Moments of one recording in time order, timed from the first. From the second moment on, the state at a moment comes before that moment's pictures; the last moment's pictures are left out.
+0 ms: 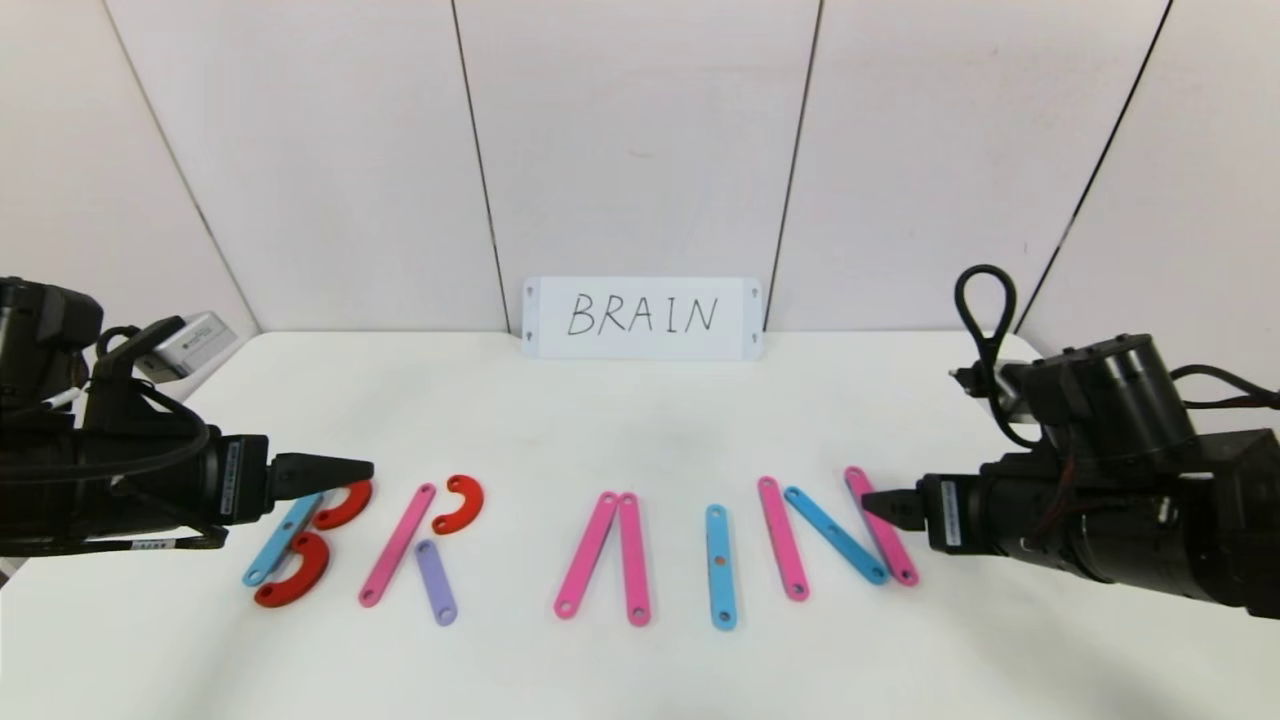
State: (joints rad) left arm 0.04 1.40 -0.79 0.08 -0.44 -0.05; right arm 0.42 1.59 -0.72 -0.10 -0.16 0.34
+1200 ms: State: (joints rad) left arm 0.04 0.49 -0.64 0.46 -0.39 0.10; right arm 0.29 0.64 -0.54 0.17 -0.17 0.32
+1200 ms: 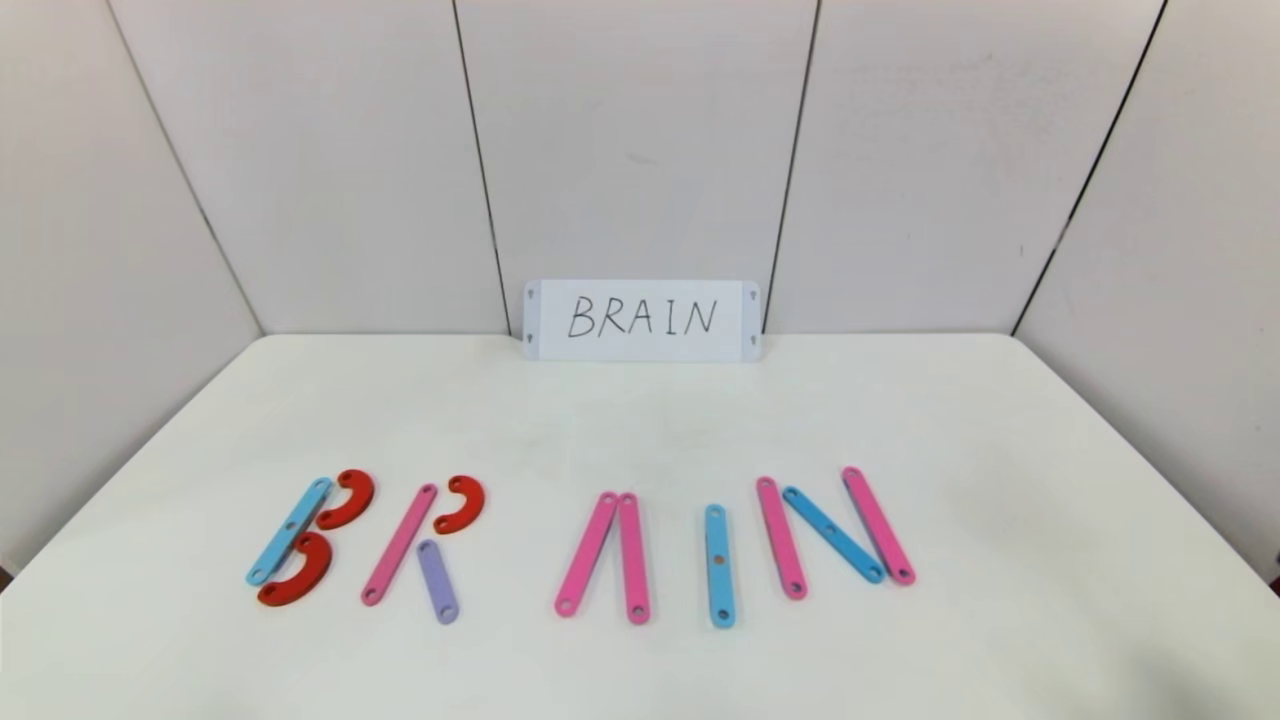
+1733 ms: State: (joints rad) left arm 0.04 0.25 -0.64 0.60 -0.26 0.11; right arm 0.01 0.32 -0.51 0.28 -0.14 0.19
